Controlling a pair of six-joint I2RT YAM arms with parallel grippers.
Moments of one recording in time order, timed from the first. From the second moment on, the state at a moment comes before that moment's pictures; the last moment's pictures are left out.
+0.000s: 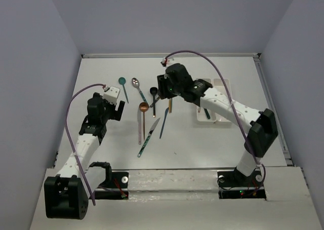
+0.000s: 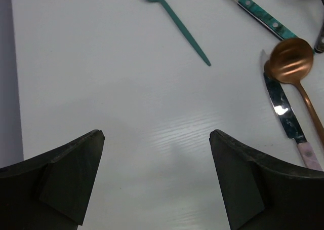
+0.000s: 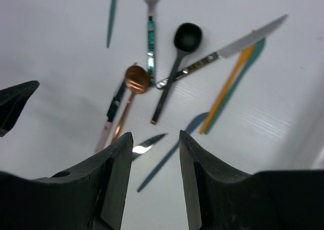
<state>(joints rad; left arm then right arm) -0.09 0.97 0.52 -0.05 0.05 0.31 0.74 1.66 1.52 -0.48 0.15 0.36</state>
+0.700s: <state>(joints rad) -0.02 0.83 0.44 0.10 -0.02 0.28 0.78 2.37 2.05 -0.46 0.28 0.35</state>
